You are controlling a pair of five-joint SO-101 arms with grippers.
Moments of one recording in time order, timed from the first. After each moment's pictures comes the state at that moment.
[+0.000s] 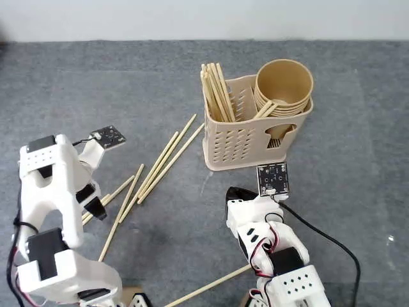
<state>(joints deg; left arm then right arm) -24.1 2.8 27.6 78.1 -56.6 -21.3 -82.4 96.0 32.9 -13.5</state>
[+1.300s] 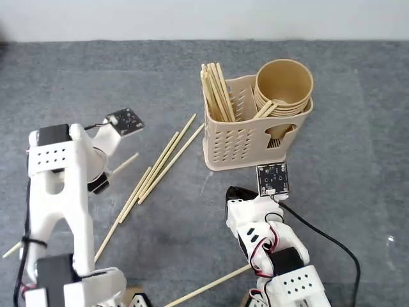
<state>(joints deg) -14.5 -10.7 21.0 89.6 -48.4 -21.3 -82.4 96.0 32.5 -13.2</state>
